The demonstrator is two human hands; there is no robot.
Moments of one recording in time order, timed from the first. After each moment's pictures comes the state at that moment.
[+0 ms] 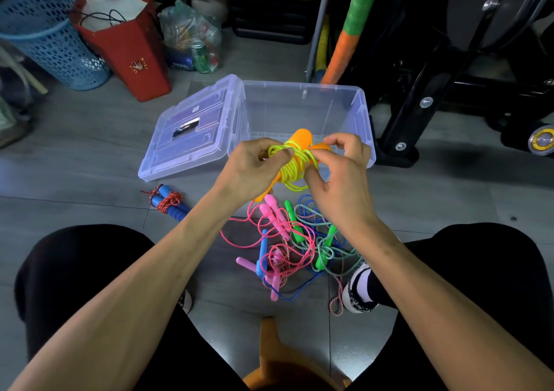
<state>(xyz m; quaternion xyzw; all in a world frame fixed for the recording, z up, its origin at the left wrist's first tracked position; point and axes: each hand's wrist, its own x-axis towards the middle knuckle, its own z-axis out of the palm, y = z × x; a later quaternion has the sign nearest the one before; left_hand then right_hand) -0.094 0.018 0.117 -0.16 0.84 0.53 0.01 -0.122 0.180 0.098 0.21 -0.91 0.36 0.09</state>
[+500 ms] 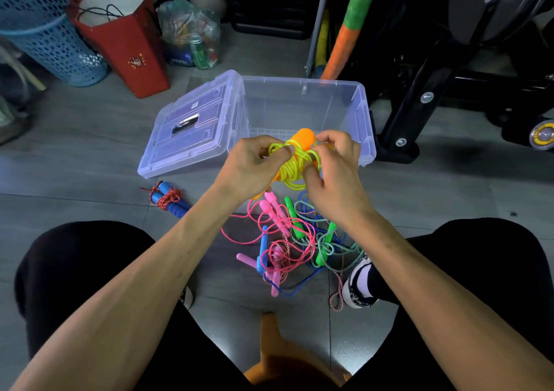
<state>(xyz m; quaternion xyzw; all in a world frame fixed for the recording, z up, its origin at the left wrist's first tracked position) -0.092 0.019 0.117 -0.16 0.84 0.51 0.02 -0.123 0.175 0.096 0.23 -0.91 0.34 0.02</state>
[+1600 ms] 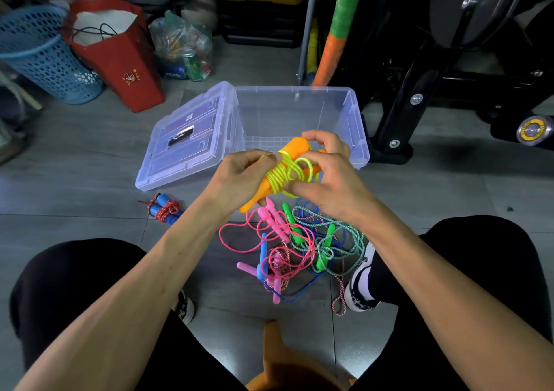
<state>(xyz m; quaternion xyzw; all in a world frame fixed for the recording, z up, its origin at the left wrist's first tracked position) -0.081 0.020 0.130 -0.18 0.76 0.62 0.06 -0.128 0.186 0.120 0.23 -0.87 0.43 -0.12</state>
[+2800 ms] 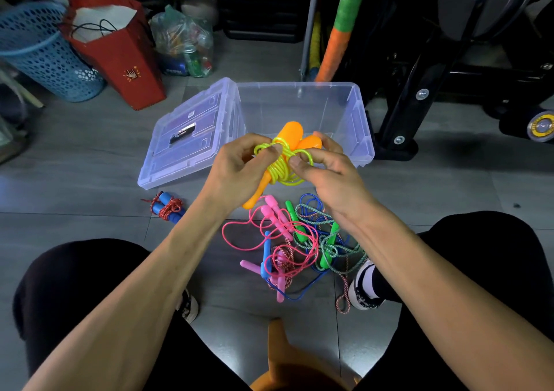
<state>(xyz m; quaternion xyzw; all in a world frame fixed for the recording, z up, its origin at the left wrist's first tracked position) -0.086 0.012 0.126 -0.14 0.79 0.59 -0.05 -0.122 0.164 0.116 0.06 -0.73 0.65 -0.21</state>
